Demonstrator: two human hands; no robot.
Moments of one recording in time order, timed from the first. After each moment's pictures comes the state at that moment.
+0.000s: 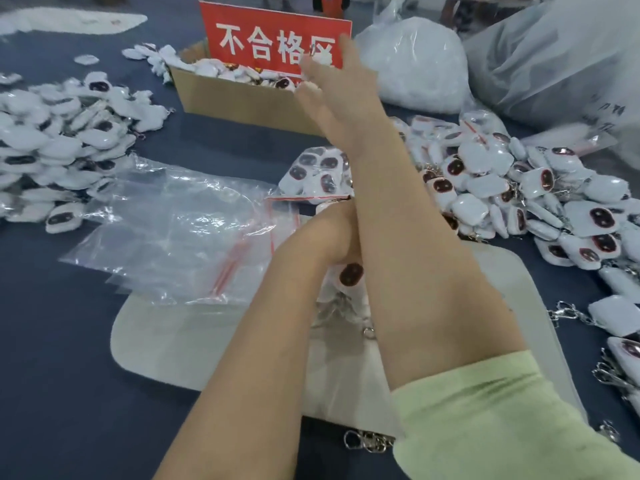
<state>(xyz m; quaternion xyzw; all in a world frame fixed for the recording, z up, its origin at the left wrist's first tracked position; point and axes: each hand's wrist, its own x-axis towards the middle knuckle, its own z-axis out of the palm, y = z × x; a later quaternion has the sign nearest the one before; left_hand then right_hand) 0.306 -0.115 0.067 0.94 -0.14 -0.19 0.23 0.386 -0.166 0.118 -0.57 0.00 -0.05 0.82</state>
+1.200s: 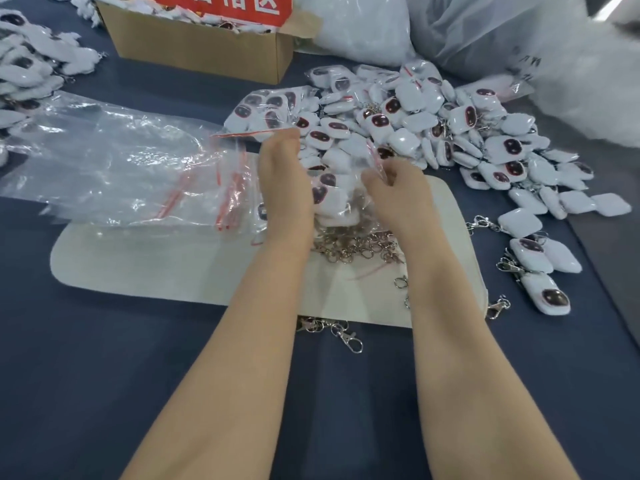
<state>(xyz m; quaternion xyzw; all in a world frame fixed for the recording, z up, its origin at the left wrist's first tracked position) 0.245 -0.150 0.031 0.58 0.08 0.06 0.81 0.222 -0.273 0.020 -0.86 0.15 -0.13 0.47</state>
